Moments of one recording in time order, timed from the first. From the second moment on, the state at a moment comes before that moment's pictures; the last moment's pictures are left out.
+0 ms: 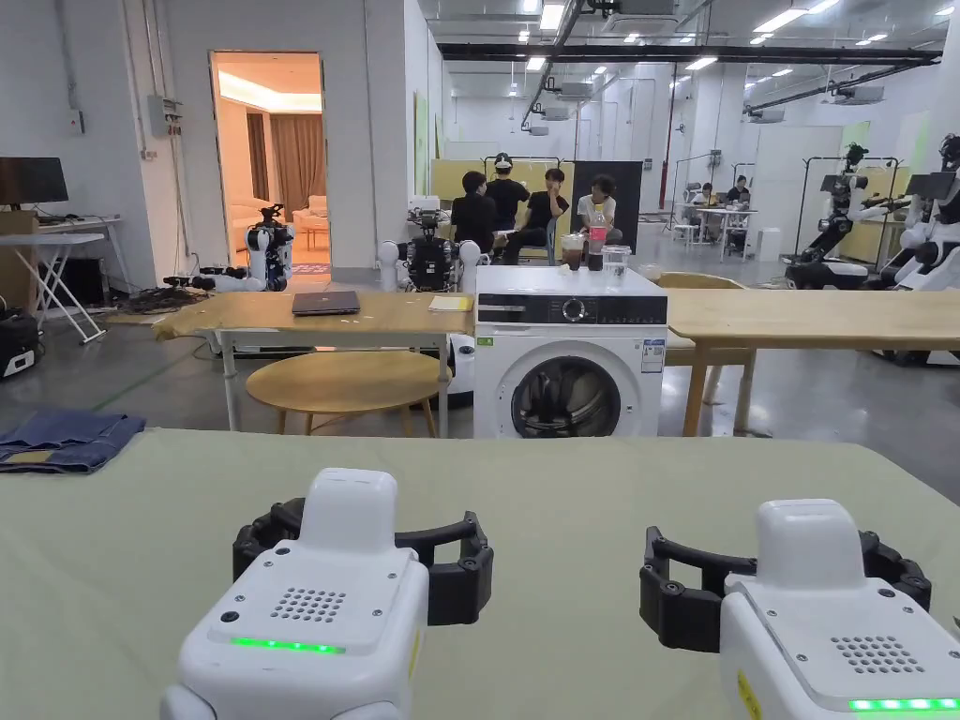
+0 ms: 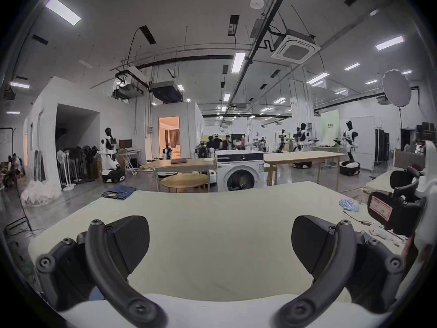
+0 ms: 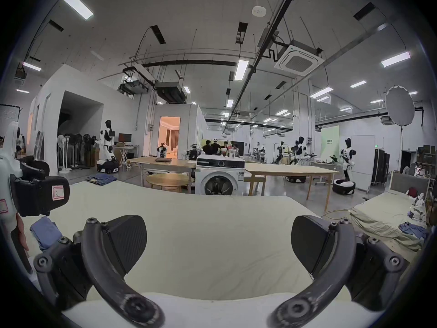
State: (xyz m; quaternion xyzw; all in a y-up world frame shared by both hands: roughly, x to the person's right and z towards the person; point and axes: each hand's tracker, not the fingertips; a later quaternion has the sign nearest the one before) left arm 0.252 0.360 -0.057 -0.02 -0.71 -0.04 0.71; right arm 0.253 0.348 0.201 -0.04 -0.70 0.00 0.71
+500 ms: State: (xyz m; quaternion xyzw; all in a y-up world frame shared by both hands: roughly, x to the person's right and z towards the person) left arm 0.255 0.370 -0.057 -0.04 -0.71 -0.06 0.70; right arm 0.253 0.352 0.199 -0.04 -0.70 0.00 0.71
